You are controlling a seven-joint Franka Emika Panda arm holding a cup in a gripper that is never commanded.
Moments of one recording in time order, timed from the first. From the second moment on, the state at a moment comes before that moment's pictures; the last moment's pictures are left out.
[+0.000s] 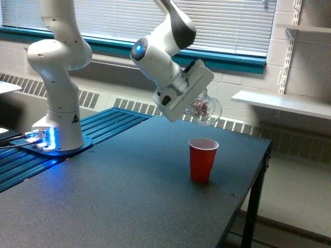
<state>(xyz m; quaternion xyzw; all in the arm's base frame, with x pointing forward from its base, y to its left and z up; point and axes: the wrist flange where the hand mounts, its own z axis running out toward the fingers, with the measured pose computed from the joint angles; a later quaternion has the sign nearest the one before) 0.442 0.026 0.291 -0.64 0.63 0.06 0.43</state>
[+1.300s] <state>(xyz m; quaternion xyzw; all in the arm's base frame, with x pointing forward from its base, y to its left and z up) 0.433 0.037 0.272 -0.58 0.66 0.10 0.46</state>
